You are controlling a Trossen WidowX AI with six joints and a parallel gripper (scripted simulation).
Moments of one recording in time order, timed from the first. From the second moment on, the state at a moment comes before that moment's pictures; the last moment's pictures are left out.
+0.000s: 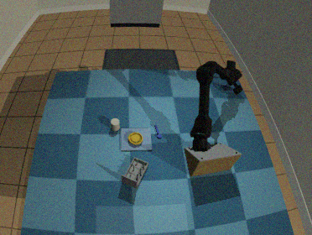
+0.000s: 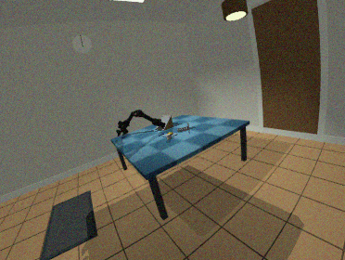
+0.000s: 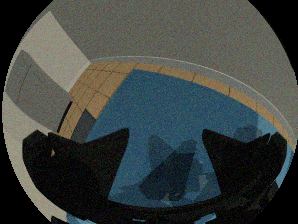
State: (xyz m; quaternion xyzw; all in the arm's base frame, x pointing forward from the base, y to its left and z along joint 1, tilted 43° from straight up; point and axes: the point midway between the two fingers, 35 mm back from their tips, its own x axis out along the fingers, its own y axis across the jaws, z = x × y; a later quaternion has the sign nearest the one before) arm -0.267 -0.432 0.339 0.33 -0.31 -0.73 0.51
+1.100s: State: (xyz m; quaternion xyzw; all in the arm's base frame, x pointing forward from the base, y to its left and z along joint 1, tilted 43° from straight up) arm -0.127 -0.459 0.405 0.33 -0.35 -0.66 0.57
